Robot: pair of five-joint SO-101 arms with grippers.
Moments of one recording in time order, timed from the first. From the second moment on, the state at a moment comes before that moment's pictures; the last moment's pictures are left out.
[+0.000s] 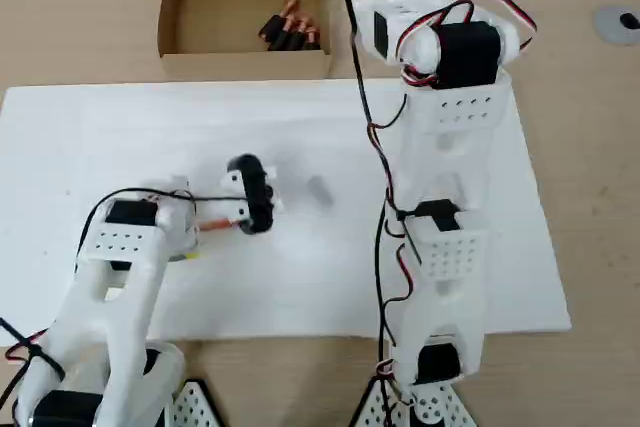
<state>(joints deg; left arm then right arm) 0.2 -31.1 56.1 48.0 -80.8 -12.0 37.0 -93.1 101.7 4.2</state>
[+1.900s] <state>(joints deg) -1.2 -32.4 63.6 39.3 57.7 -4.4 37.0 -83.7 101.7 4.2</state>
